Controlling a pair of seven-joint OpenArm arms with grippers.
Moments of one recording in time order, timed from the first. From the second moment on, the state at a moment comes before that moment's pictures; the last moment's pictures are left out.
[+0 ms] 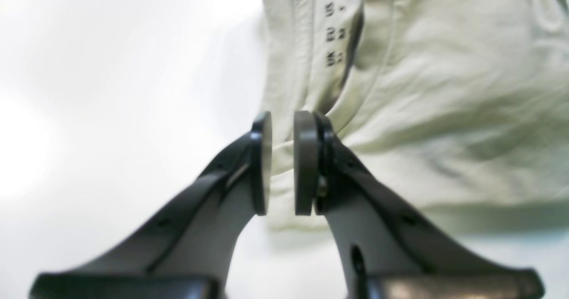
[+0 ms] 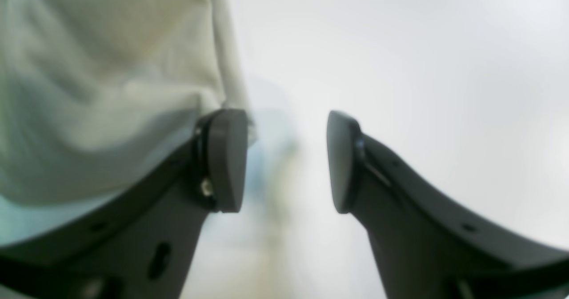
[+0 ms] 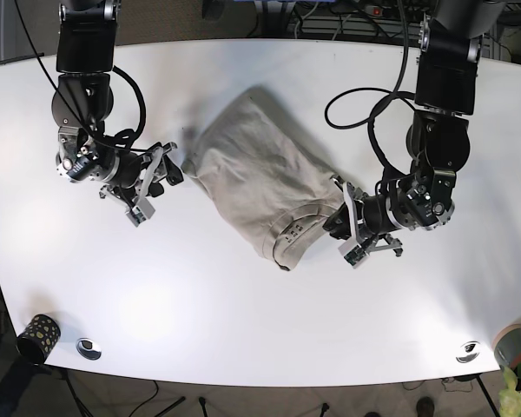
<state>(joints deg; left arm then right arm) -16.3 -11.8 9.6 80.2 -18.5 -39.8 44.1 5.3 18.5 4.3 82.0 25.1 39.4 -53.0</state>
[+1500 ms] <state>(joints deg) -14.4 -5.5 8.3 65.7 -20.6 -37.2 36.3 -3.1 12.8 -1.5 88.4 27.0 39.9 -49.6</state>
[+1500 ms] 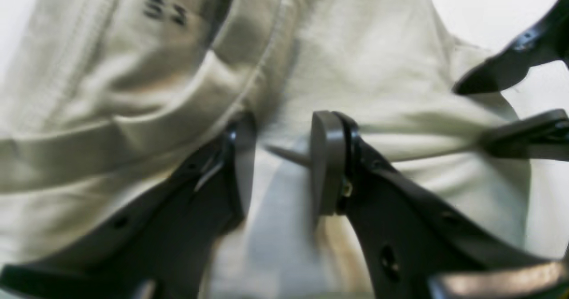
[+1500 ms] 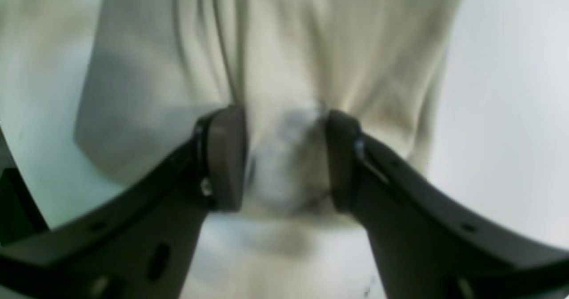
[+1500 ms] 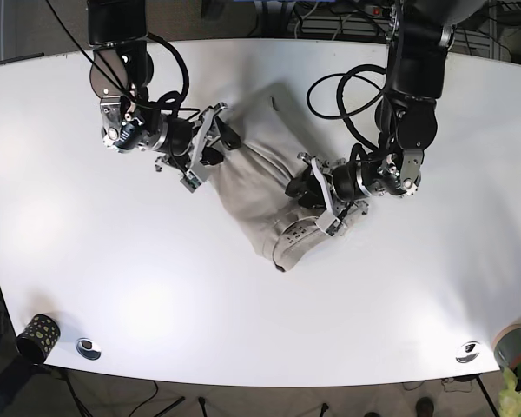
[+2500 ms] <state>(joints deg) -10.7 -6.3 8.1 86.8 -18.3 -27.6 38.0 1.6 14.1 4.1 88.4 21.4 39.7 -51.4</state>
